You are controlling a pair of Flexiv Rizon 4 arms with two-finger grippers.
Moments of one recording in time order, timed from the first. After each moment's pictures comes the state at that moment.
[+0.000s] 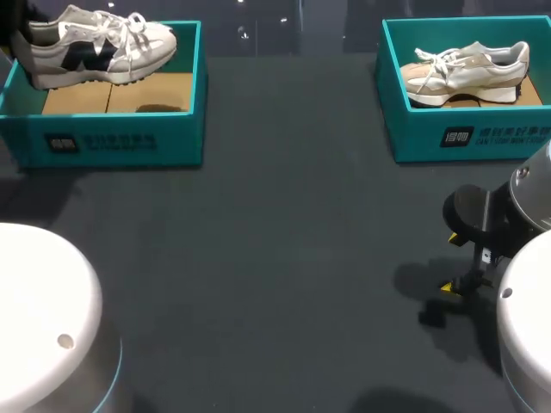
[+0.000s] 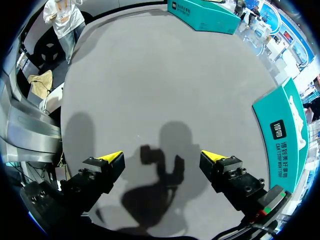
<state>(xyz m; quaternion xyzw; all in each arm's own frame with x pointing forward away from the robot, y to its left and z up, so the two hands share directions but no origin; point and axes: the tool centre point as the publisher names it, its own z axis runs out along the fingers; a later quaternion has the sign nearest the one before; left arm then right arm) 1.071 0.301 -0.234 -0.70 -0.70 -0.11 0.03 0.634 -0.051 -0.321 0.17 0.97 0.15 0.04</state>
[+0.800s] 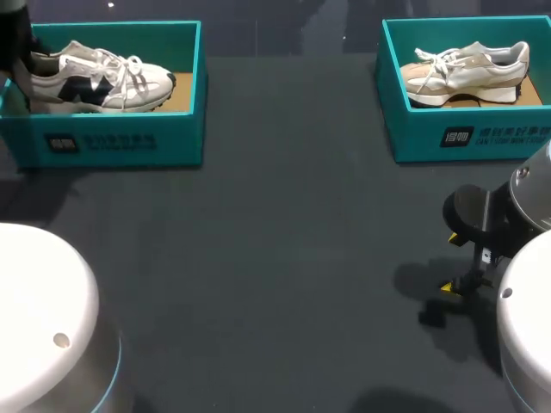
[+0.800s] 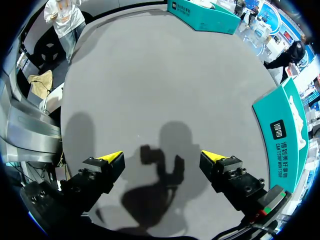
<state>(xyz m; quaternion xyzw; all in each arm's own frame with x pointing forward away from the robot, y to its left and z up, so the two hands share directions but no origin) 1.061 0.312 -0.283 -0.74 -0.66 -0.12 0.05 0.634 -0.051 -0.321 0.17 0.97 0.15 0.04</state>
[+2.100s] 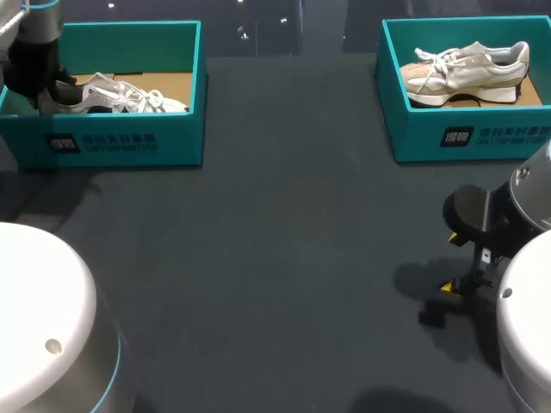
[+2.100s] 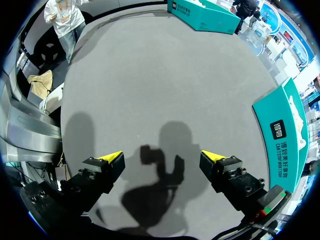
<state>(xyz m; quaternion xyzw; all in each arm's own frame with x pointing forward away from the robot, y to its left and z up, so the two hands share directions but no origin) 1.050 0.288 -0.343 -0.75 -0.65 -0.11 0.09 0.634 -0.051 -0.321 0.17 0.97 0.15 0.04</state>
